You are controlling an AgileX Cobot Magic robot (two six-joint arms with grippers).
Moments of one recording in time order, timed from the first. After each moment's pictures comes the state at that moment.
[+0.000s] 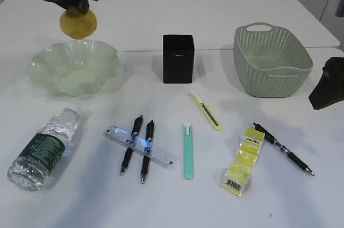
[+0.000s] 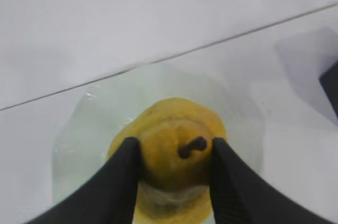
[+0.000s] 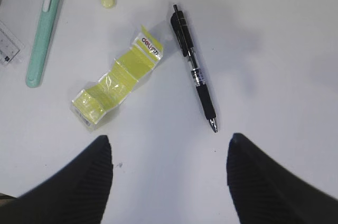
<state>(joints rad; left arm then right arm) -0.28 2.06 -1.91 0.16 0.79 -0.11 0.00 1.38 -1.06 0.23 1.01 -0.27</state>
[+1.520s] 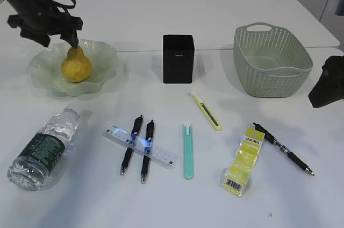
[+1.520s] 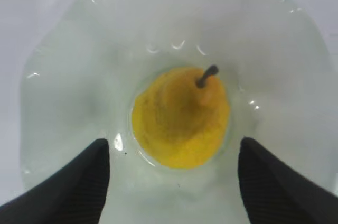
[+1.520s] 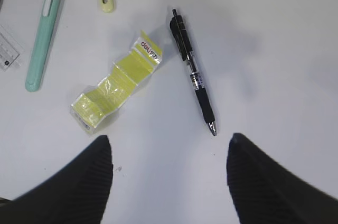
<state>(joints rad) -0.14 2.22 -1.91 0.02 0.84 -0.12 0.00 1.38 -1.06 0.23 1.00 -0.27</state>
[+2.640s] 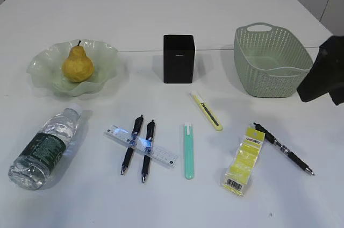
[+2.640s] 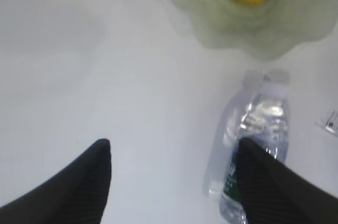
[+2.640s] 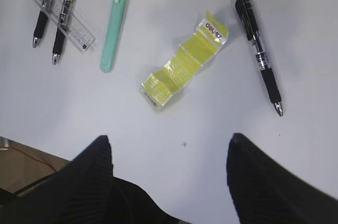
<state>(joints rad) 0.02 1.61 -1.54 0.02 1.13 -0.08 0.00 1.38 -1.14 0.39 1.17 -0.26</state>
